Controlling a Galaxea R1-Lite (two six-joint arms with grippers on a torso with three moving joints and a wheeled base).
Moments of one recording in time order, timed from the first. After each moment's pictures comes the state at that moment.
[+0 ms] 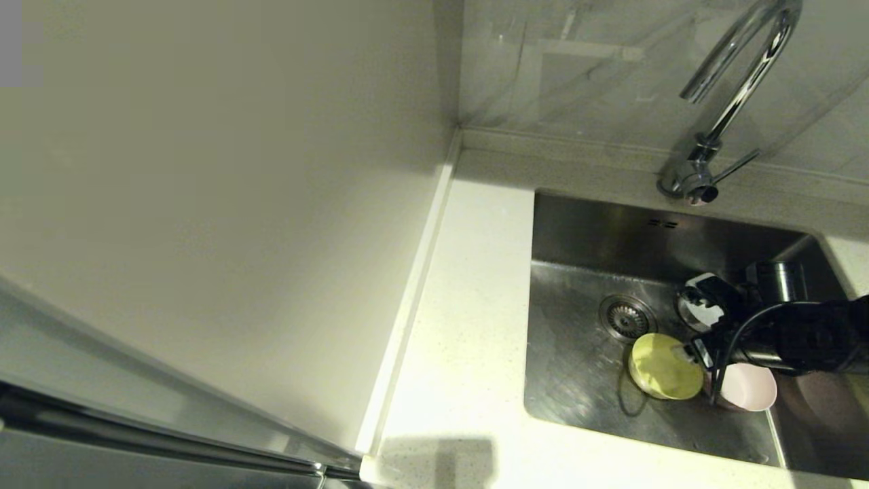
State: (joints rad) left arm 0.00 0.00 0.00 -0.01 0.00 -0.01; right arm -0.15 2.03 -0.91 -0.38 -0.10 -0.41
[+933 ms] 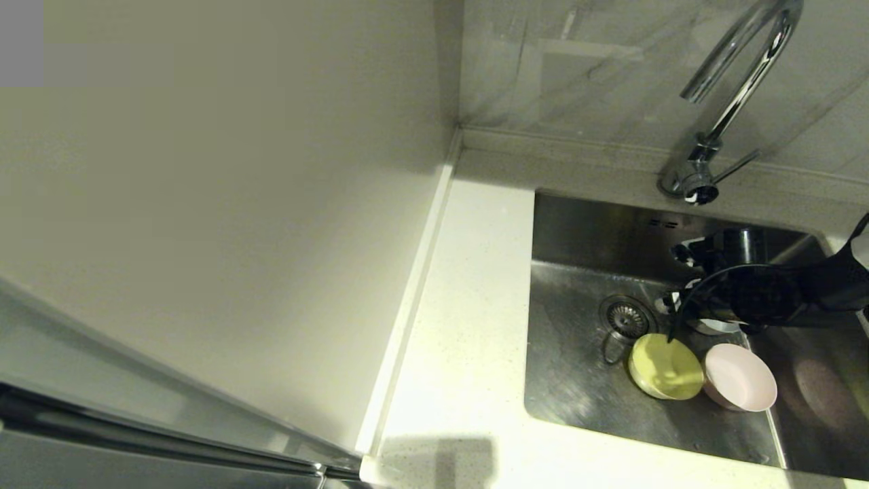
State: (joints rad) left arm 0.00 0.00 0.00 -0.01 0.00 -0.01; right arm -0.14 2.20 -1.26 -0.30 -0.19 -0.20
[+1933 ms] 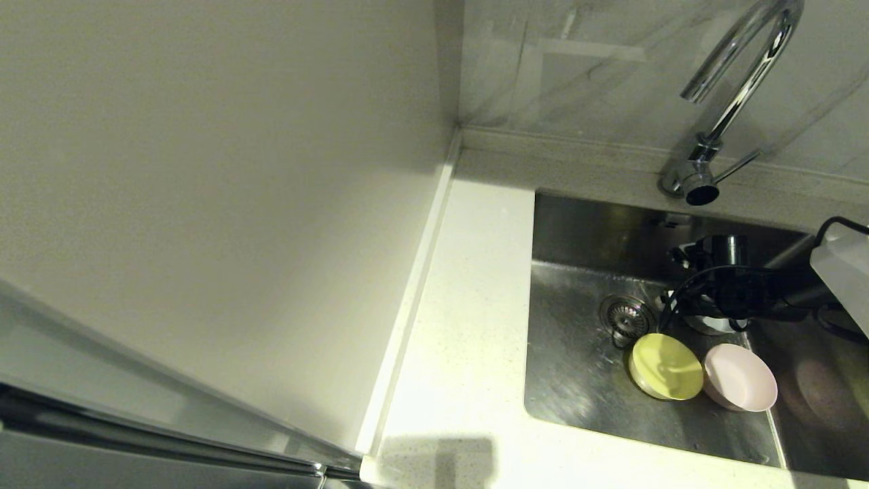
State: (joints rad) left arm 0.00 0.00 0.00 -0.01 0.00 -0.01; right arm -0.19 2.41 -1.53 -0.24 -0.19 -0.19
